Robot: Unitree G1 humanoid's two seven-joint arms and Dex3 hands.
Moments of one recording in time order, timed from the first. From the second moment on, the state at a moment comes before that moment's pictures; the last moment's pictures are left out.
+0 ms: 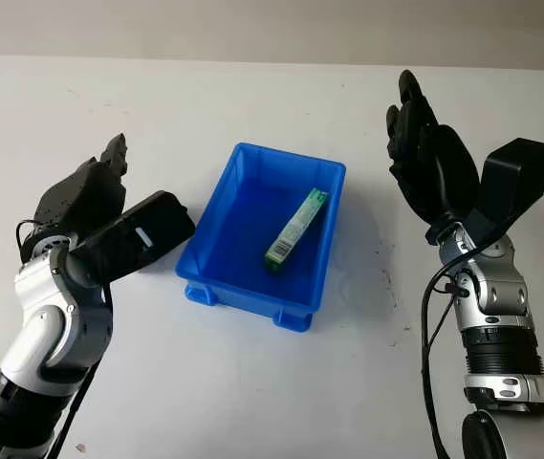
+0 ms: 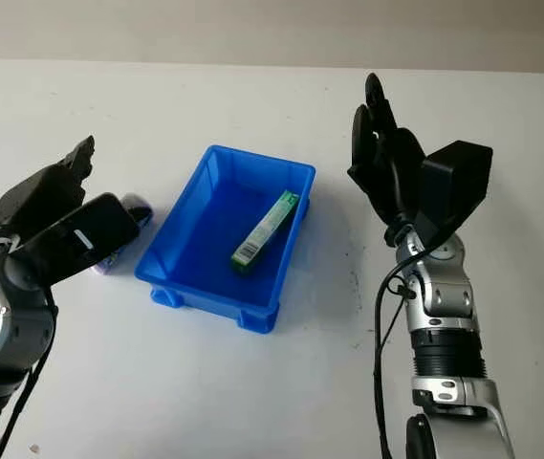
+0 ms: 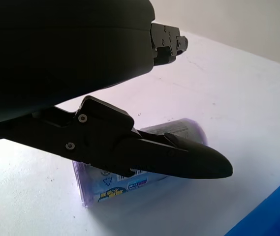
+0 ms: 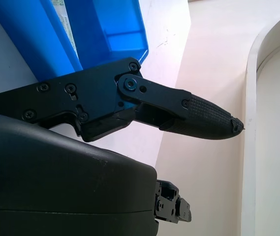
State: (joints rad) left arm -0.39 0.53 -0.24 -0.31 0.83 0.93 -0.33; right arm -0.56 -0.28 -0.15 0.26 0.20 0.13 0.24
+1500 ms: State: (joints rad) left arm -0.50 0.50 -0.38 -0.05 1.25 0.80 -0.52; right arm -0.59 -0.28 -0.19 0.27 0.25 0.14 0.24
